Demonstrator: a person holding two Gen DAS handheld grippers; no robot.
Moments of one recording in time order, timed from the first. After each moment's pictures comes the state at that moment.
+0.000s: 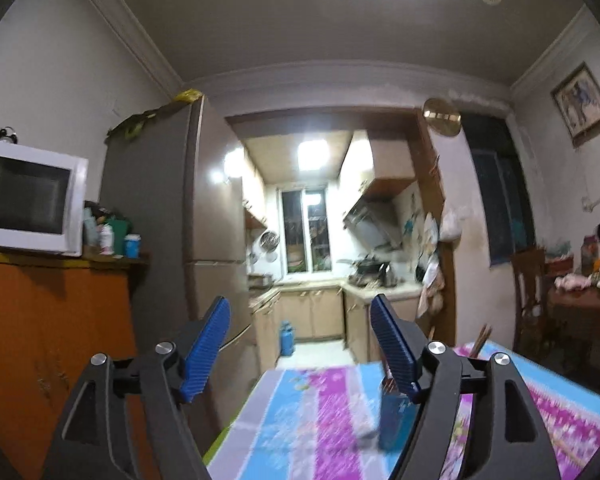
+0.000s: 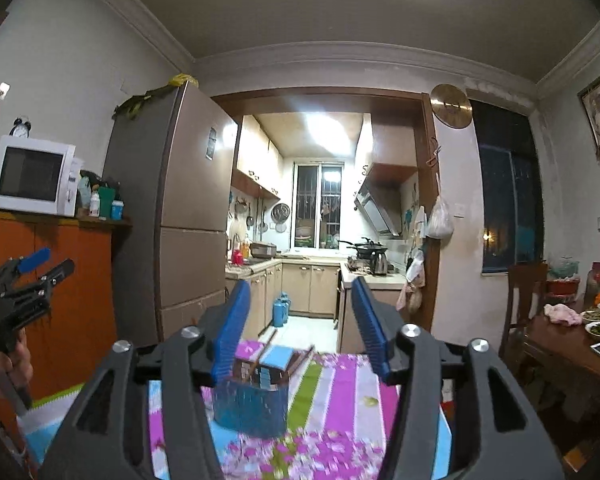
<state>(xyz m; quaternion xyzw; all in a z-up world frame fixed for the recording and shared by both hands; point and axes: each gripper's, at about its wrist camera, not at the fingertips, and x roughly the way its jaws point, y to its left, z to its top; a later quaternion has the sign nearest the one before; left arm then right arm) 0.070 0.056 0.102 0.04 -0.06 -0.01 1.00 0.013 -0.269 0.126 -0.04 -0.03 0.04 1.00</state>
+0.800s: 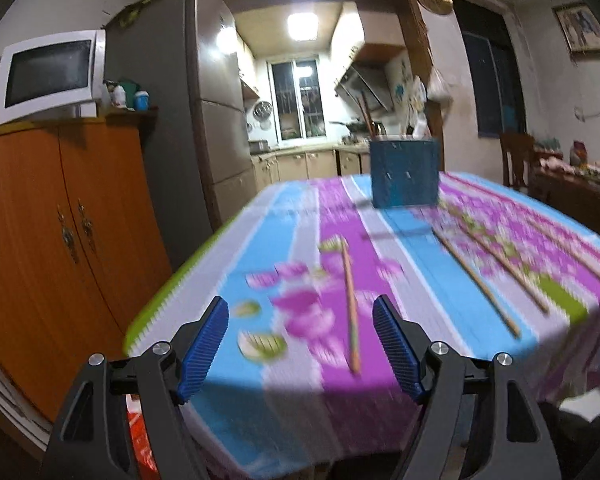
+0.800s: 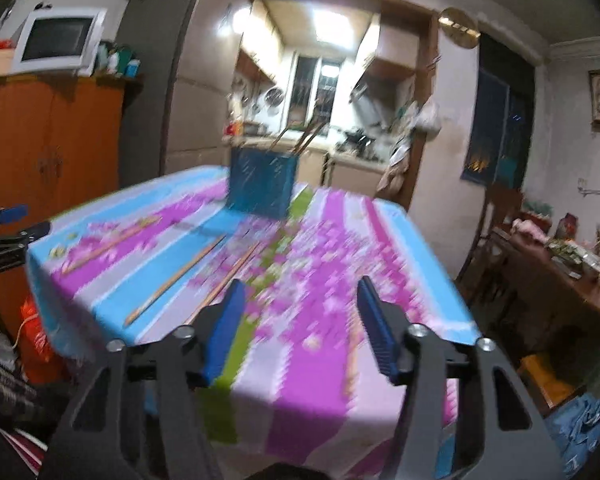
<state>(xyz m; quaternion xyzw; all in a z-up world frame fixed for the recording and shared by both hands) -0.051 0.097 -0.108 0.07 0.18 -0.02 0.98 -0.096 -0.214 -0.078 -0.08 0.18 0.02 0.98</state>
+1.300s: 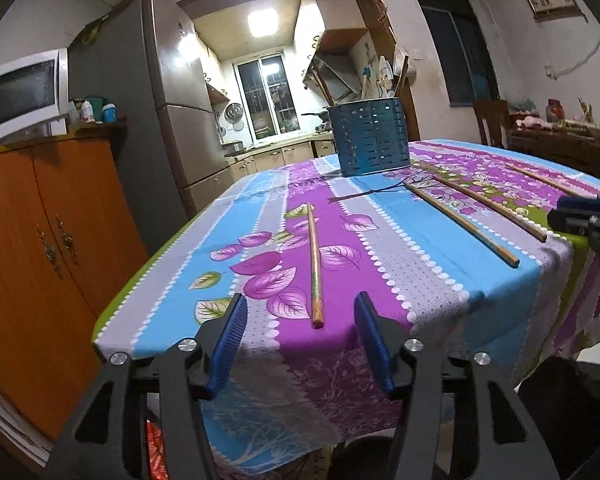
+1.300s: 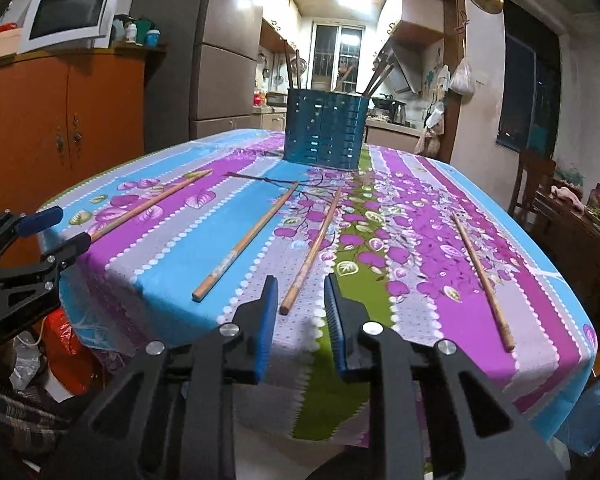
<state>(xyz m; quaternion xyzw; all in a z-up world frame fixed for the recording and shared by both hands) -0.046 0.077 -0.151 0.13 0.18 -0.05 0.97 -0.064 -0.142 -0.130 -0.06 0.24 0.03 0.97</state>
